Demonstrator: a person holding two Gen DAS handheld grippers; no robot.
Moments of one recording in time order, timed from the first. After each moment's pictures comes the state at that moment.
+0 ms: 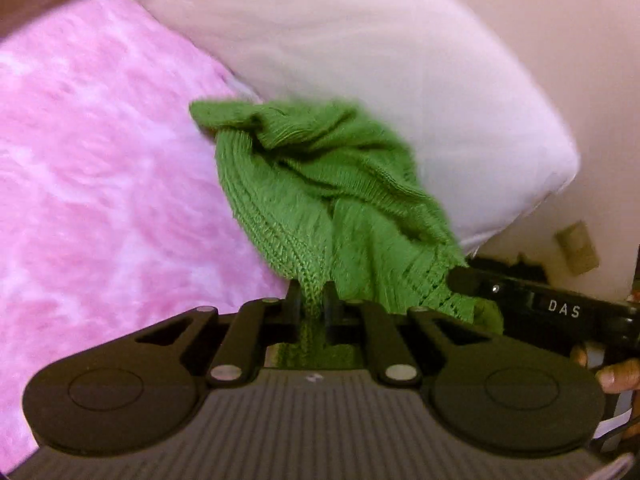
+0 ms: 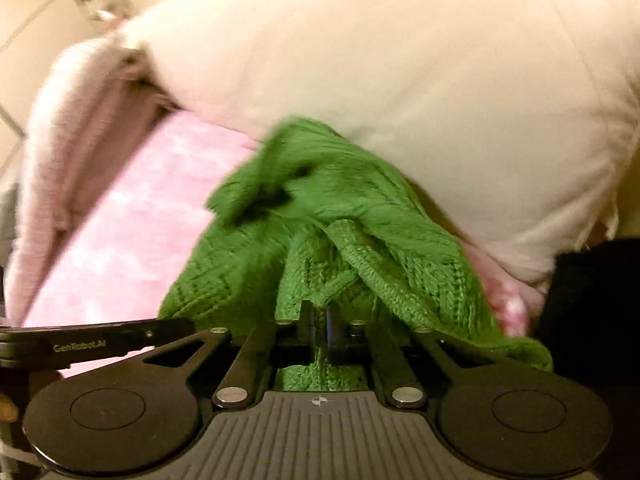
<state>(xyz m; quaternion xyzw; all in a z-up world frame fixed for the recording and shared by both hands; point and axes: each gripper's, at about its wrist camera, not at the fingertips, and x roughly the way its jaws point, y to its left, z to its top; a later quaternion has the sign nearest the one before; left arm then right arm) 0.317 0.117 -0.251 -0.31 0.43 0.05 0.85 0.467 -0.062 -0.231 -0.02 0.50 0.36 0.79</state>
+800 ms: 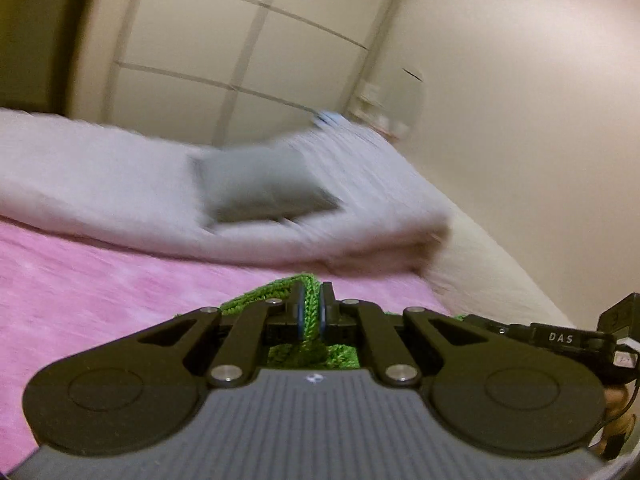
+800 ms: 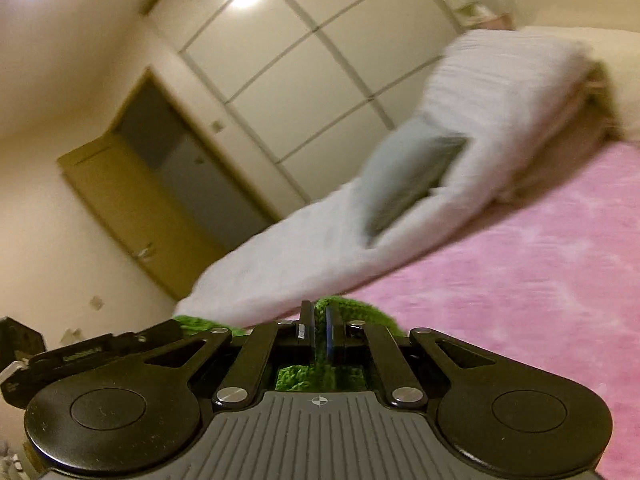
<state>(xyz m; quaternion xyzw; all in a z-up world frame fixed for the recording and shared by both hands) -0.321 0.153 0.003 -0.27 0.12 0.46 0.84 0.040 0.169 -0.057 0.05 0.39 0.74 0.55</state>
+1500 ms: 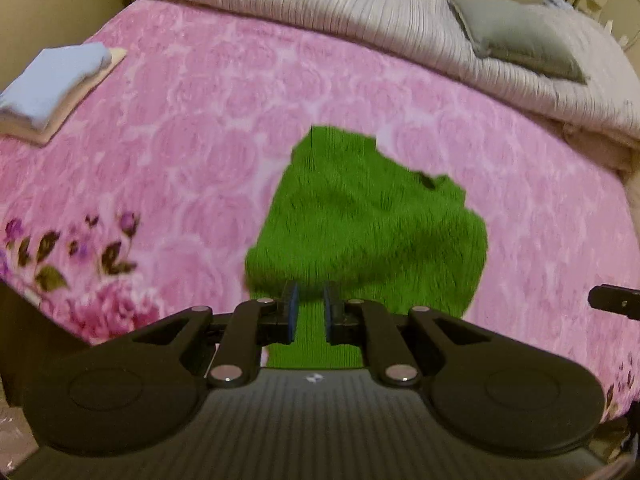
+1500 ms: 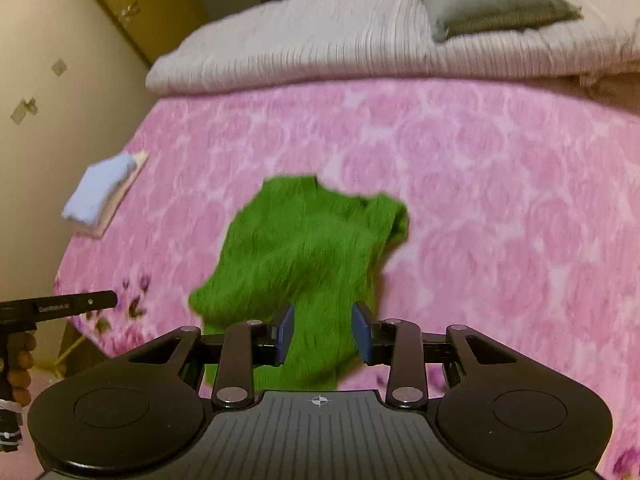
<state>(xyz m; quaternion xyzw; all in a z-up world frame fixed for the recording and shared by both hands) -0.503 0.085 -0.115 -0.43 0.34 0.60 0.59 -0.186 0.157 -0.137 -0.31 0.44 0.70 0.47</state>
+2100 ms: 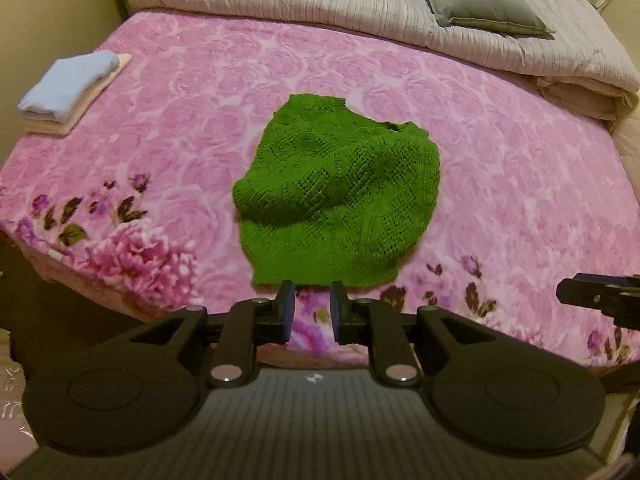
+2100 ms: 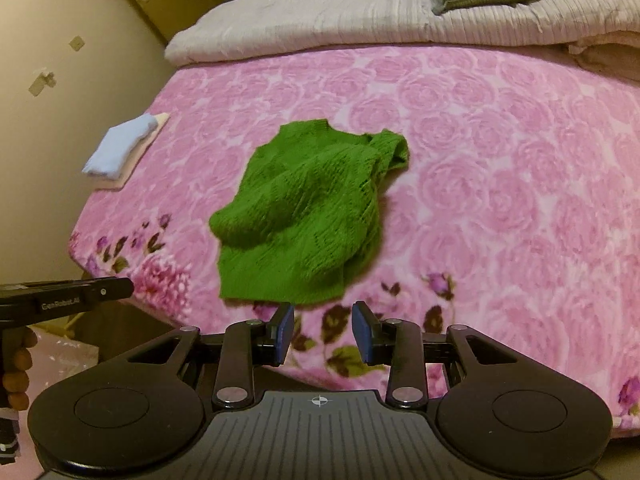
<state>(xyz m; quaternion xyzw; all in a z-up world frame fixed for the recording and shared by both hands) -0.438 -0.042 -0.090 -0.39 0.36 0.61 0.59 -0.164 0.035 -0.112 -0.32 0.44 0.71 0.45</state>
